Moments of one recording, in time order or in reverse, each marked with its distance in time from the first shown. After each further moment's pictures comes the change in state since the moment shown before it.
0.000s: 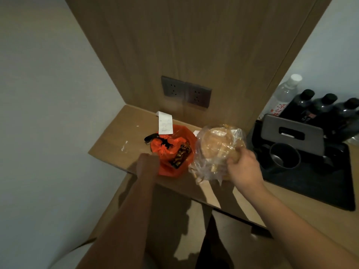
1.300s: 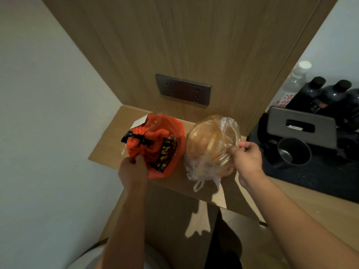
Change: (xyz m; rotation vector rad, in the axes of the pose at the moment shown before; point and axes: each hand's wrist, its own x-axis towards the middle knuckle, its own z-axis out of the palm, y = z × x) left_hand -0.001 0.004 -0.026 0.159 0.309 0.267; right_hand 0.044 -0.004 0.029 0.811 0.080 0.355
